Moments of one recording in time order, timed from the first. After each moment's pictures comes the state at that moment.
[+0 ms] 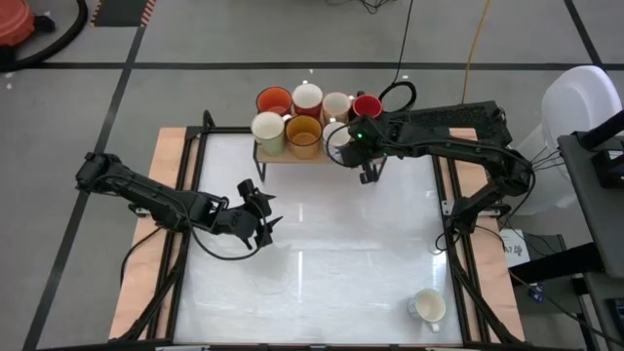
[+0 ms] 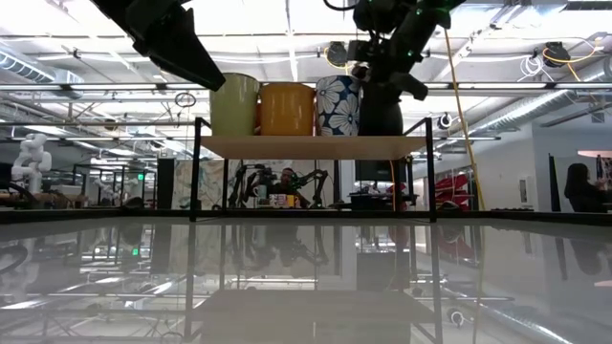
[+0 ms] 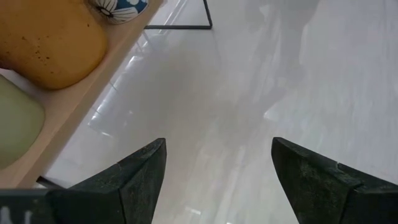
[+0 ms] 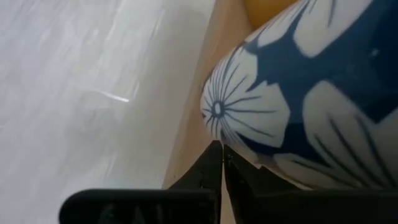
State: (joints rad) left arm -0.31 1.24 0.86 -0.41 -0.63 -0.27; right arm -0.40 1.53 1.28 -0.69 0.08 -0.79
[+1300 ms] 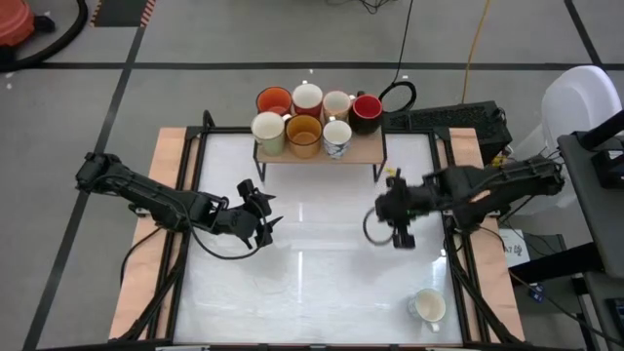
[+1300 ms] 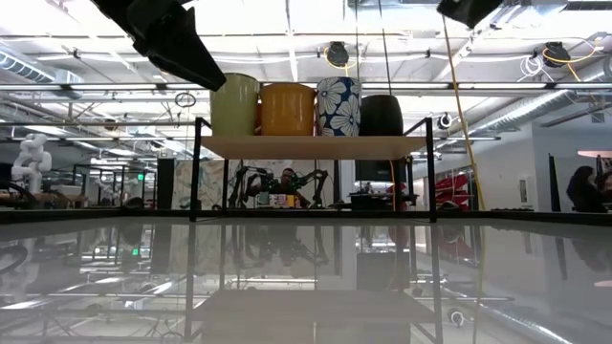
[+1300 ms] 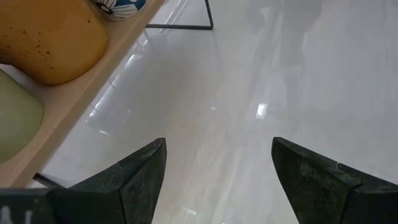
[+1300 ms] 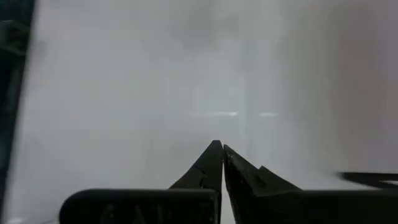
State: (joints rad) left arm -0.31 1.24 0.86 -0.41 -0.63 -0.30; right arm 0.22 1.24 1.28 -1.10 0.06 0.19
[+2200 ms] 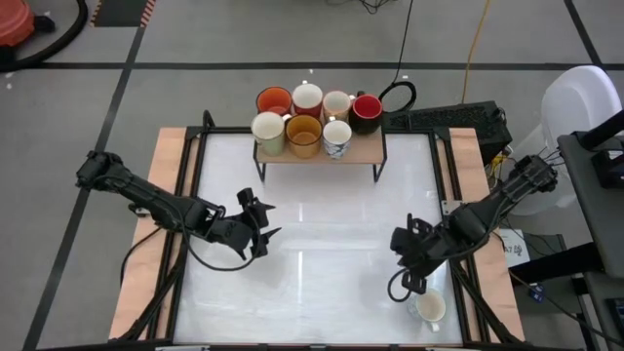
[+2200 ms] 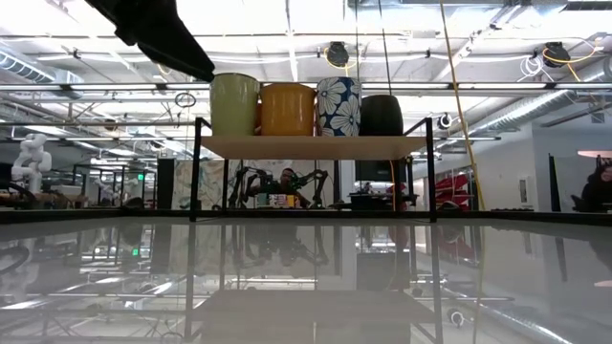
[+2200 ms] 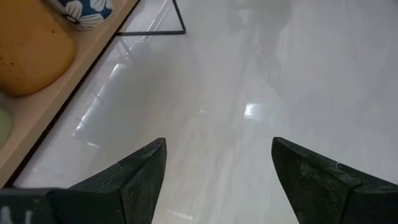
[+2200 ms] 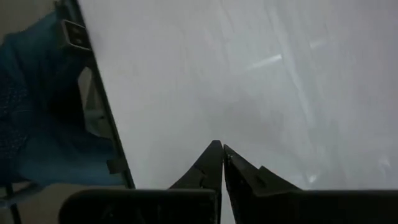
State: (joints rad) left arm -0.40 1.24 0.86 -0.41 -0.63 -0.29; right arm 0.61 1.29 1.28 -1.16 0.06 0.96
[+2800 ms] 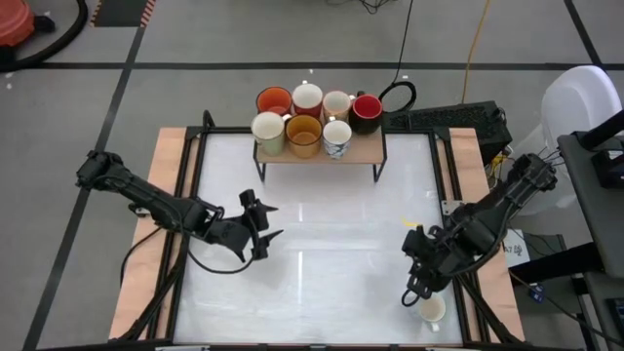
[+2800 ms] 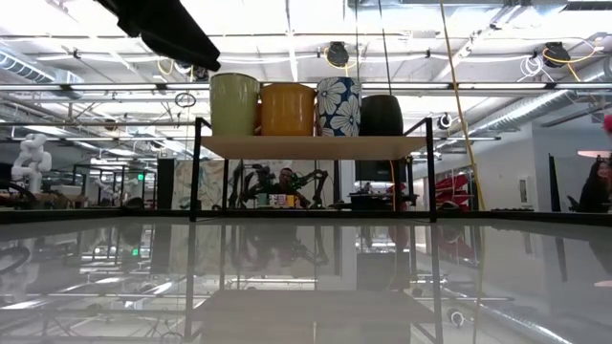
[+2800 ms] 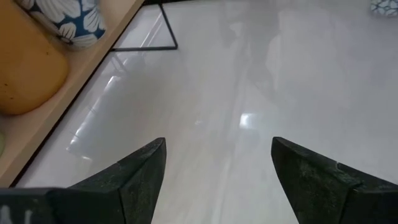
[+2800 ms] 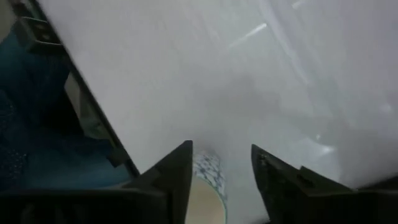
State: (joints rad) left arm -0.41 1.24 0.86 -0.34 -0.63 -0.25; right arm 0.72 1.29 1.28 -1.28 0.08 1.27
